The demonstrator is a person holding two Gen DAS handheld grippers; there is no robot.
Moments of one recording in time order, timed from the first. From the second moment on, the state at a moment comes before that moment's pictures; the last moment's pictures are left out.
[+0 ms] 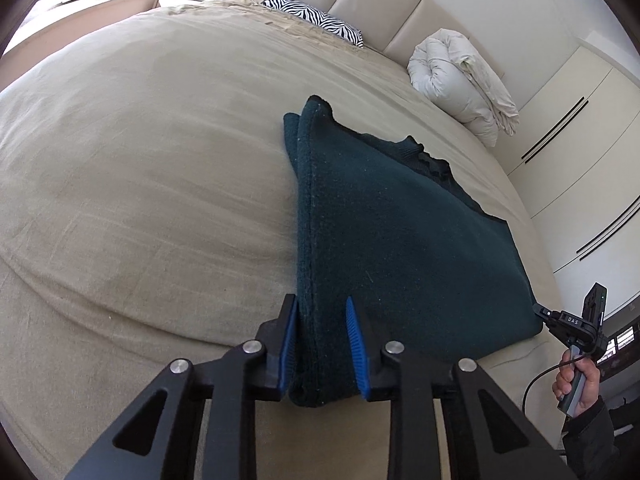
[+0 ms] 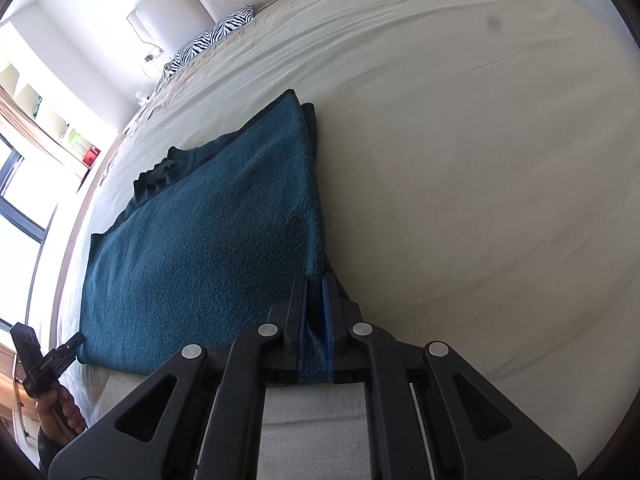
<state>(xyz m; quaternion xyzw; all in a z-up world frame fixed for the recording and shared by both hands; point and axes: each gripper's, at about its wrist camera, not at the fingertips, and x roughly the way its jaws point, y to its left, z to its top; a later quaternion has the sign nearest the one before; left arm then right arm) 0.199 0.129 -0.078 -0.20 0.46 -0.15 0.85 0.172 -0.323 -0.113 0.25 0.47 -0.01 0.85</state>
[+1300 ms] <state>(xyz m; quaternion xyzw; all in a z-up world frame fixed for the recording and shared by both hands) 0.160 0.138 -0.084 -0.18 0.45 -0.13 0.87 0.148 -0.305 -0.108 0.18 0.46 -0.02 0.87</state>
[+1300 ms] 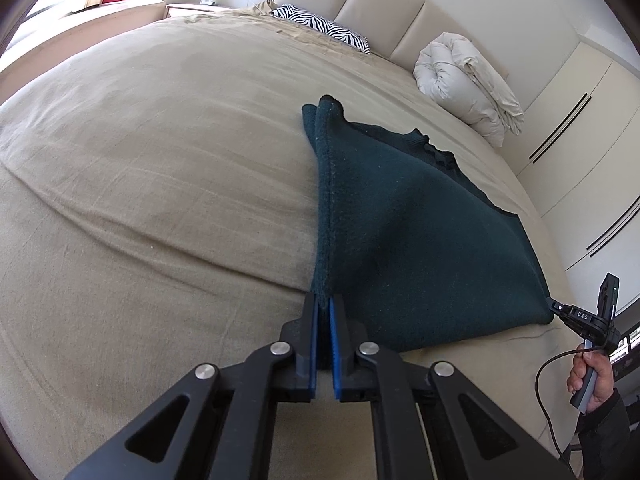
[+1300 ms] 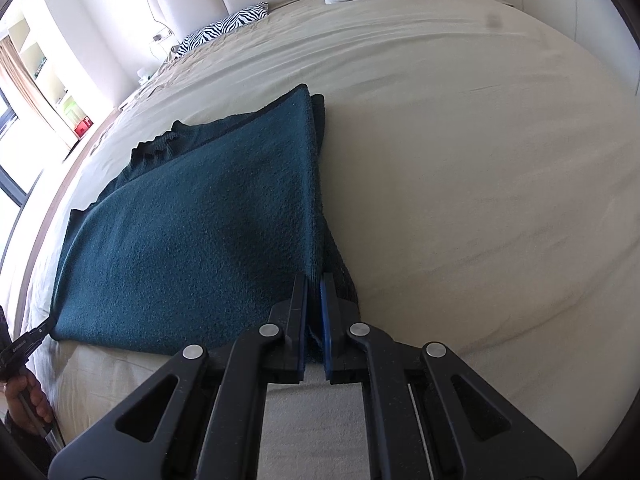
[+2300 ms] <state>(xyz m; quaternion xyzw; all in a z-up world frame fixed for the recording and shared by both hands) 0.227 0.066 -0.002 -0.11 0.38 -0.16 0.90 0.184 -0.291 -0.057 0.28 0.41 0.03 0.87</state>
